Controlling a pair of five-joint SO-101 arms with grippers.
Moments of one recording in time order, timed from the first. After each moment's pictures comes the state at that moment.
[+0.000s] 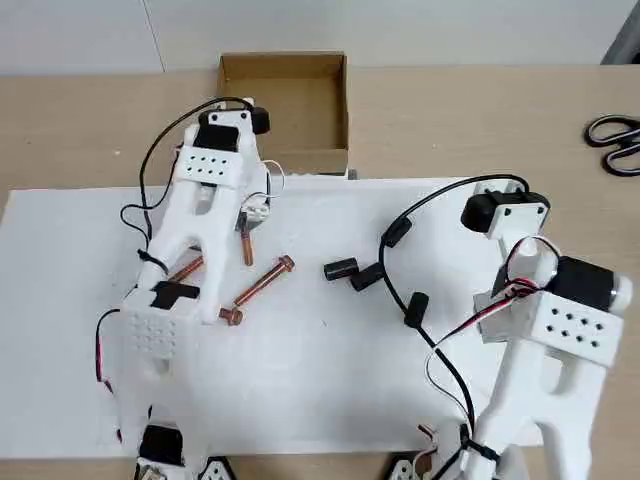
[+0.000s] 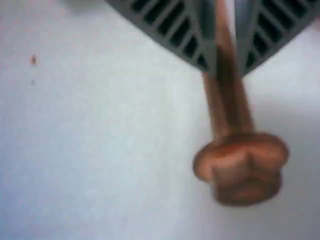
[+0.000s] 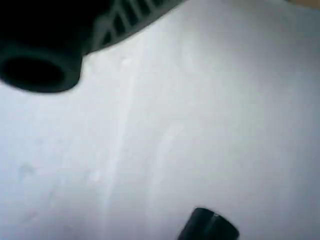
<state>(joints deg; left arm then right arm) 6.0 40.7 -34.3 92.8 17.5 17.4 -35.4 30.9 92.4 28.4</state>
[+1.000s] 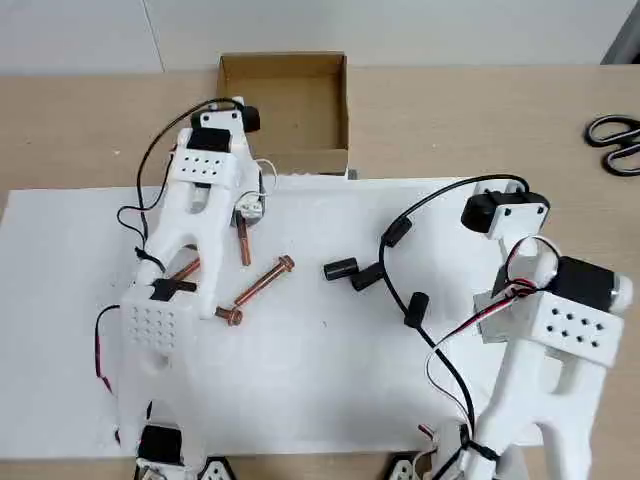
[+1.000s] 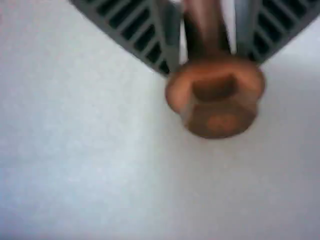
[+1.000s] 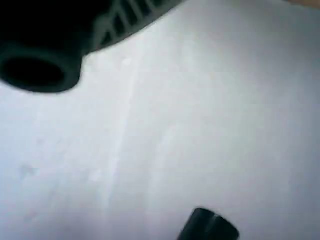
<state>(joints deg) 4.0 44.4 -35.7 90.2 17.2 17.4 -35.4 30.9 92.4 28.4</state>
